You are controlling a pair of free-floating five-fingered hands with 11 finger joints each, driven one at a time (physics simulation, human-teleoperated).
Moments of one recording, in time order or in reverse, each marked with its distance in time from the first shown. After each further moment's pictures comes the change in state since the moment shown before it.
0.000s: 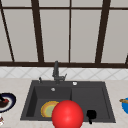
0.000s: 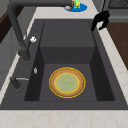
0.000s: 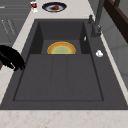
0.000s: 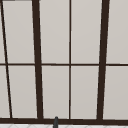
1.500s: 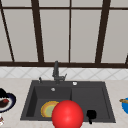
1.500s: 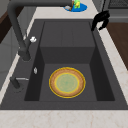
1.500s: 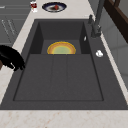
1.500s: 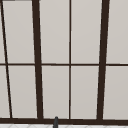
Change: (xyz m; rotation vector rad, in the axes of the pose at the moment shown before) left hand -0.027 0.032 -0.022 0.003 -0.002 -0.001; right hand 0.000 0.000 0.000 0.000 0.000 0.000
